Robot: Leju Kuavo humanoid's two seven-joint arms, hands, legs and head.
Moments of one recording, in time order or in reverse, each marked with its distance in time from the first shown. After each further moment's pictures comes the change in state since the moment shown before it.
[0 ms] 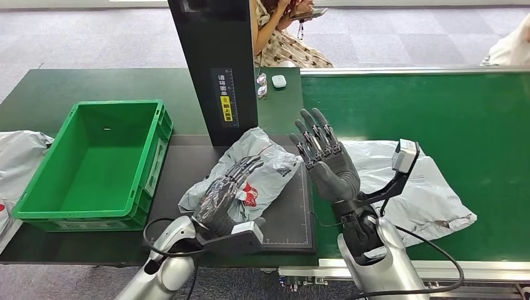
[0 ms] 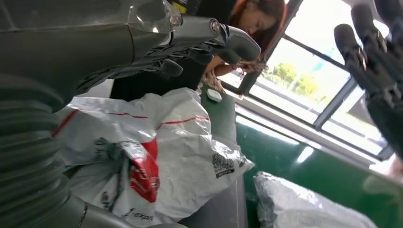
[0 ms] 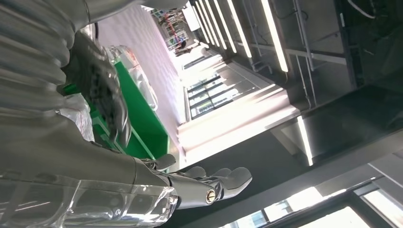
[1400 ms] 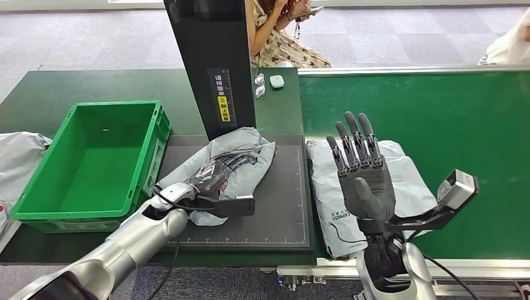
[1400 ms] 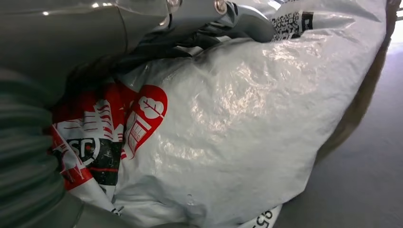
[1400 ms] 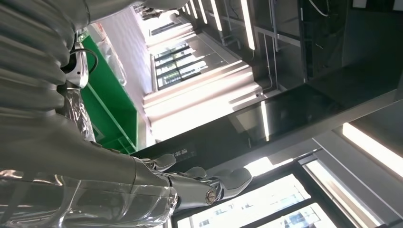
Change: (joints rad) left arm -0.405 0.117 -0.259 0.628 -0.013 -0.041 0.101; right arm 0.168 0.004 -0.112 -0.232 0.105 -0.046 -0.068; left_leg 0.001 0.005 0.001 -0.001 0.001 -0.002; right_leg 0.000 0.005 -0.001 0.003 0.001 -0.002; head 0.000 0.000
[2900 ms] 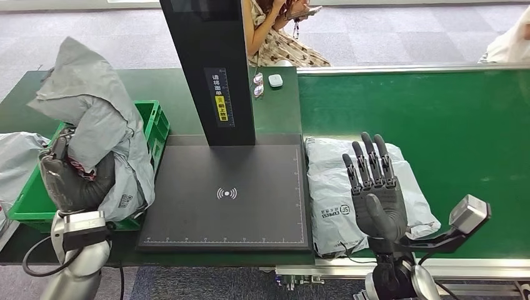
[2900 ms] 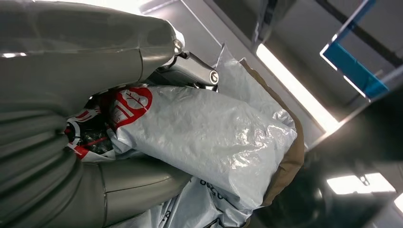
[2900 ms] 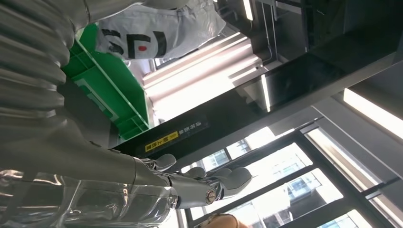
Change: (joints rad) left arm 0.493 0.109 0.603 -0.939 0.364 0.603 -0.370; right arm 0.130 -0.030 -0.029 -0.057 -0.003 -0.056 -0.050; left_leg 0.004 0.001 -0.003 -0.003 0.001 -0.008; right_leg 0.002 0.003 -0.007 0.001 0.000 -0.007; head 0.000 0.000
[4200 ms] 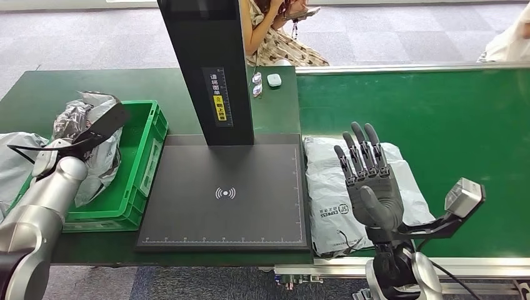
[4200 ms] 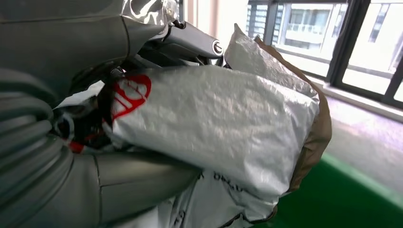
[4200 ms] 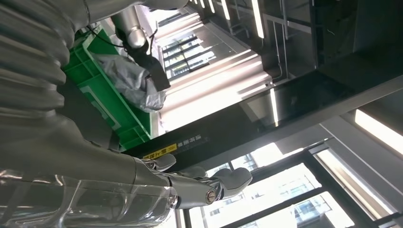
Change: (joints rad) left arm -0.658 0.087 0.105 1.188 -0.418 -0.430 0.454; right arm -0.074 -0.005 0.000 0.029 -0.015 0.055 0.070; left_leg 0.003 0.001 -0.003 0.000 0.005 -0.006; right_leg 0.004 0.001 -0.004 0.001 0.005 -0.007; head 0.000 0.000
